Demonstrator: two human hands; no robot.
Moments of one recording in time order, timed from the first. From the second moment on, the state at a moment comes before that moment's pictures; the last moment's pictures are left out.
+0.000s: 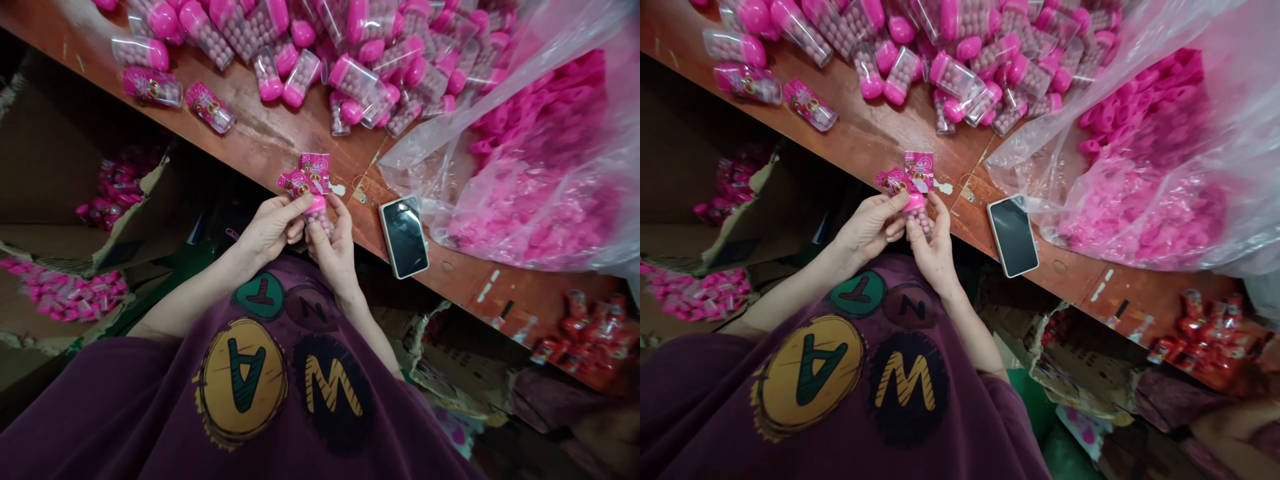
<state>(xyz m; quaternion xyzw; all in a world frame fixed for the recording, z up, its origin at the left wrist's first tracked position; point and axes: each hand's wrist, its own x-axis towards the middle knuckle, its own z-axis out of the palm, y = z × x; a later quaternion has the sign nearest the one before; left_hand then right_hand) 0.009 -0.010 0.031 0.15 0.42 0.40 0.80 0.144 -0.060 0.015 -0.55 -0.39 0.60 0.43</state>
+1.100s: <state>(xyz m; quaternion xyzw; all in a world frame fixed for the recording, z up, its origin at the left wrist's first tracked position) 0.004 -0.016 0.032 0.23 0.41 0.32 0.82 0.158 -0.050 0.003 -0.48 -0.40 0.66 0.41</state>
